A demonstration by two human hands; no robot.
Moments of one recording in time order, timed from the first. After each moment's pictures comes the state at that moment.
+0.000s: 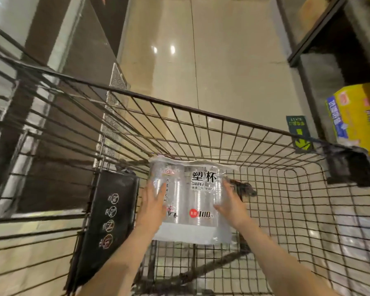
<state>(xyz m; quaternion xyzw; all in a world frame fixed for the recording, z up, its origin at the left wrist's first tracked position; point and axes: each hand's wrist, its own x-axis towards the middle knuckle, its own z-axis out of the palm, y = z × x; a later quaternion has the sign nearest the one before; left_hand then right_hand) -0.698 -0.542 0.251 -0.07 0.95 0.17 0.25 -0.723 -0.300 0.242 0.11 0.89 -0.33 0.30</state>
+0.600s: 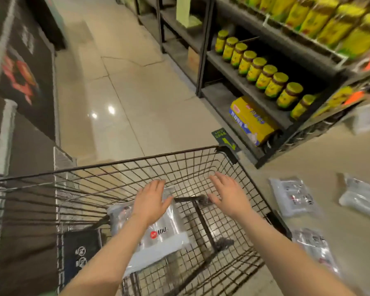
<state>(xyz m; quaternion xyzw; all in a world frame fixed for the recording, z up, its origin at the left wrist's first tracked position) -0.748 -0.414 0.445 0.25 0.95 0.08 0.14 -0.667 -0.173 0.448 0.07 0.99 -0.14 0.08</state>
